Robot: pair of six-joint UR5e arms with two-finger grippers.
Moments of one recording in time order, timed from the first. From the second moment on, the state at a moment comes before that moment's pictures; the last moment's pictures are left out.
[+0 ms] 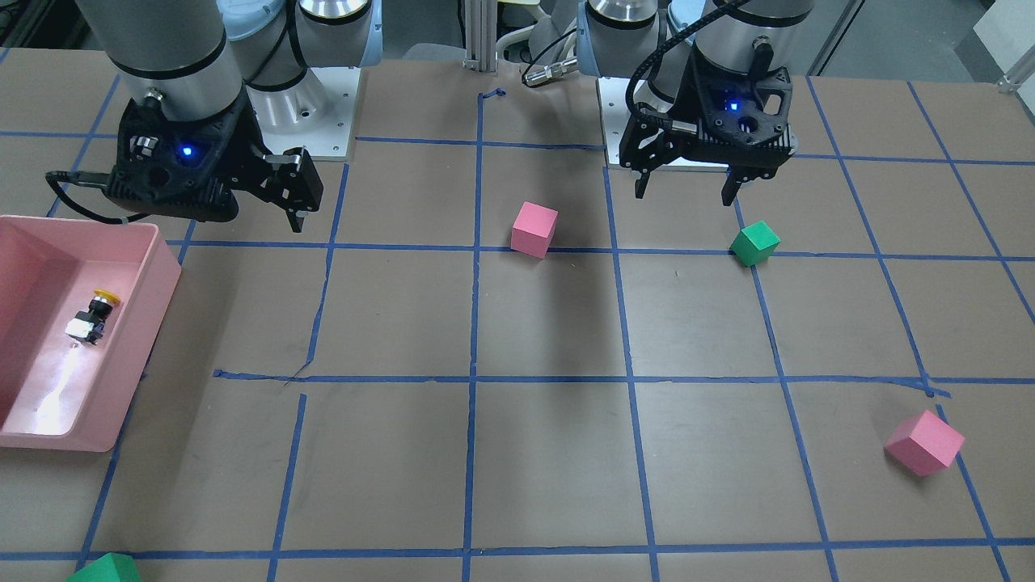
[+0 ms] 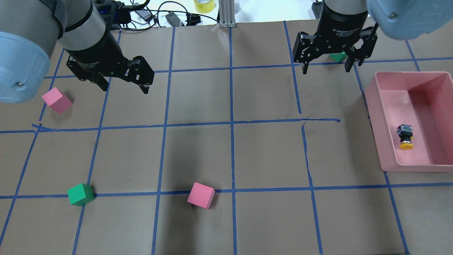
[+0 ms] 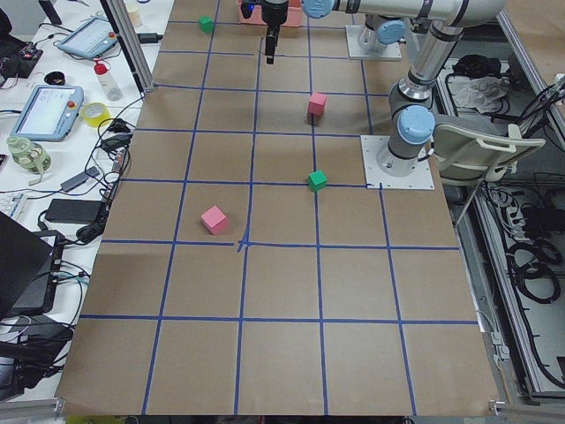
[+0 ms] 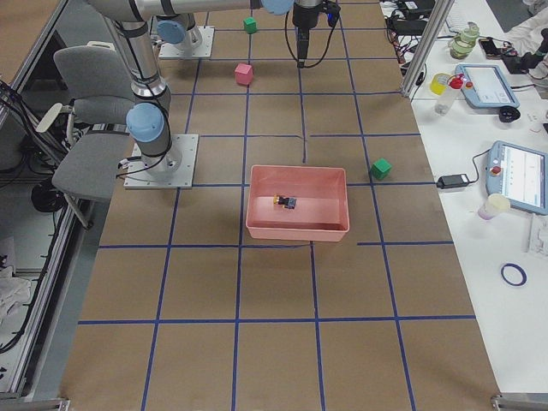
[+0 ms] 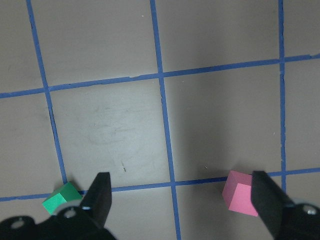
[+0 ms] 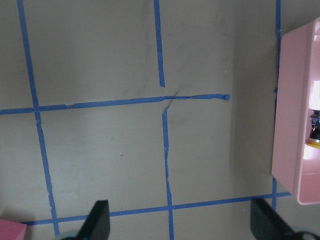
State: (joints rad) left arm -1.63 -1.53 -1.59 -1.54 1.60 0.04; right arm 1.65 -1.47 1.45 -1.50 -1.65 0.13
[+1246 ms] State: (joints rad) left arm -1.63 -1.53 -1.59 -1.54 1.60 0.04; right arm 1.49 -1.47 1.50 -1.65 -1.68 0.01
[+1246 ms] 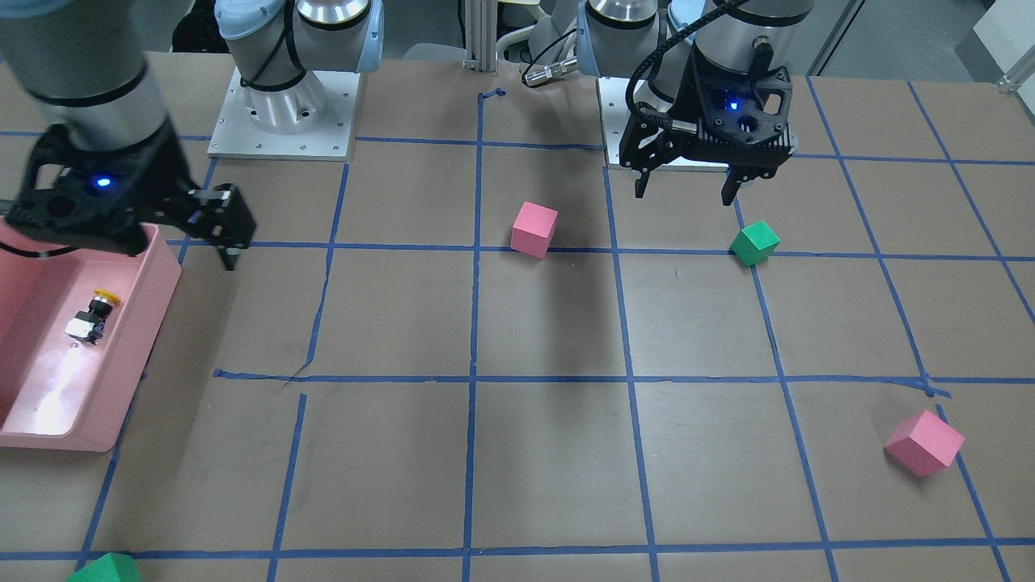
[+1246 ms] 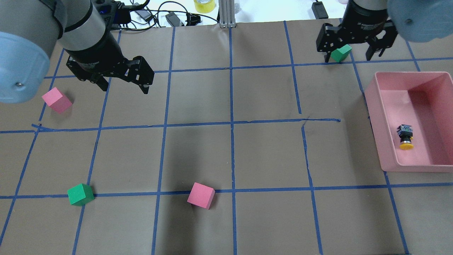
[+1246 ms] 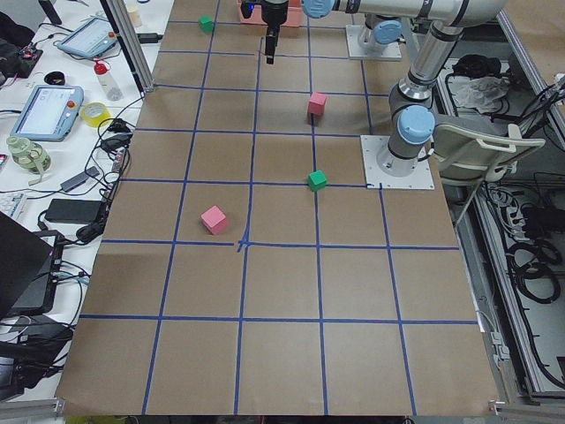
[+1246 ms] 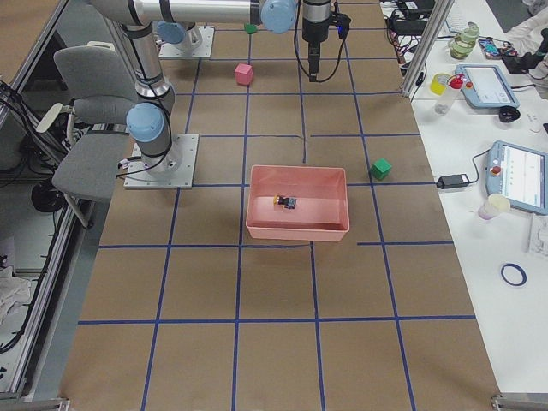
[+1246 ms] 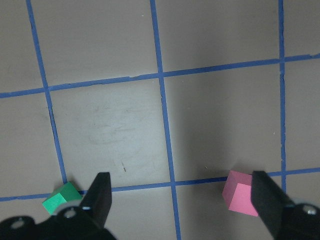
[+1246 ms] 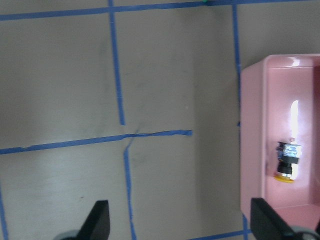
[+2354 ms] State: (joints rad) left arm -1.63 -1.53 -1.59 -1.54 1.60 0.04; right arm 0.95 -1.41 1.88 -2.06 -1.61 -0.50
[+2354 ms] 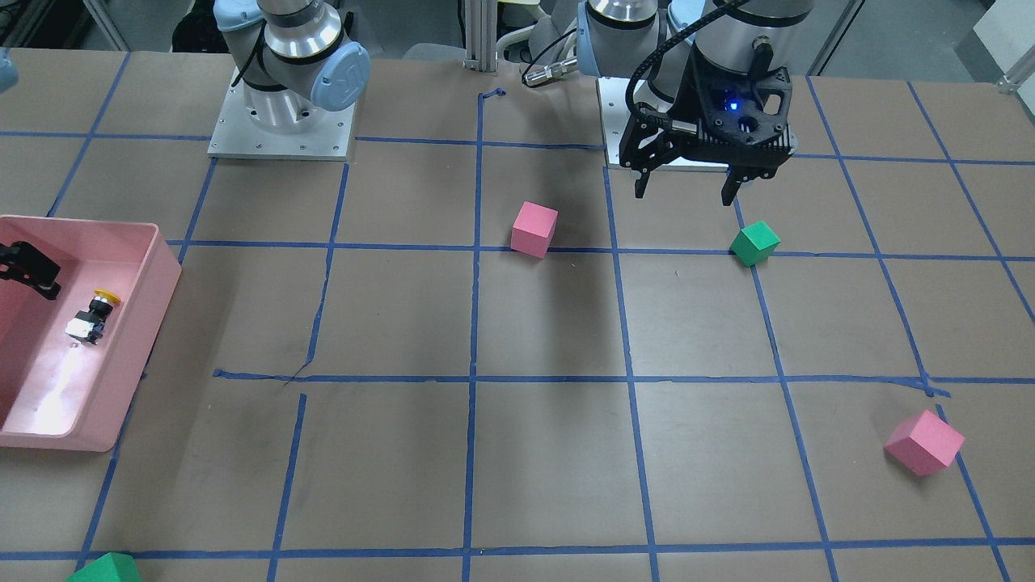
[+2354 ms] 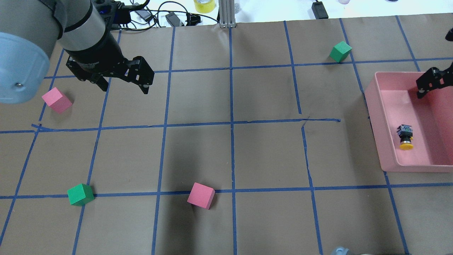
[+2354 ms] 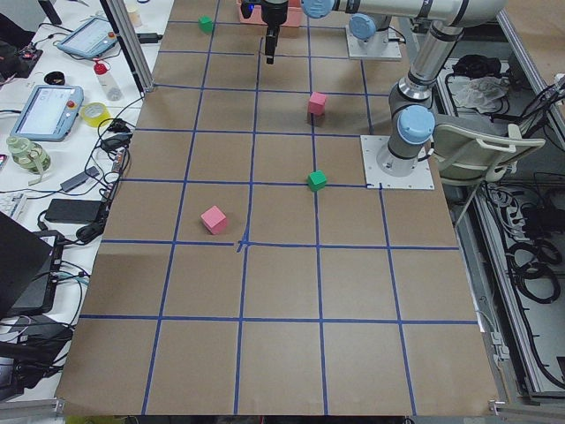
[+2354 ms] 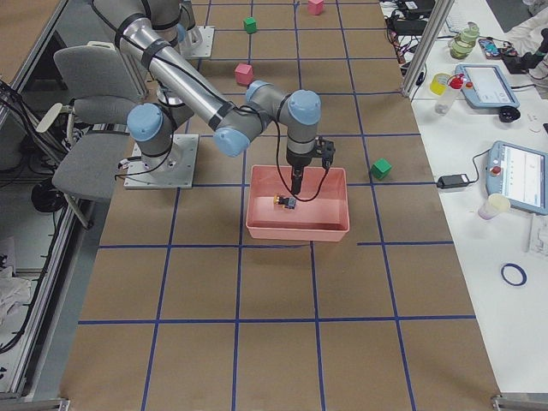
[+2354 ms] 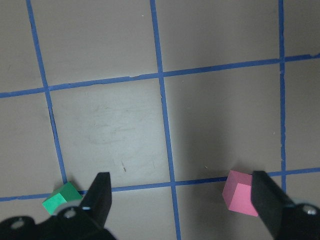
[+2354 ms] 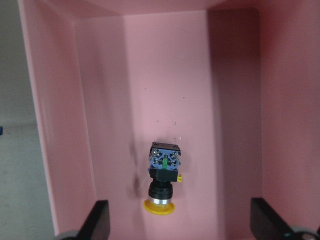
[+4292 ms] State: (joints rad) left arm -1.63 -1.53 -1.59 -1.54 1.60 0.04; right arm 0.94 -1.33 1.99 -2.21 -1.61 -0.49
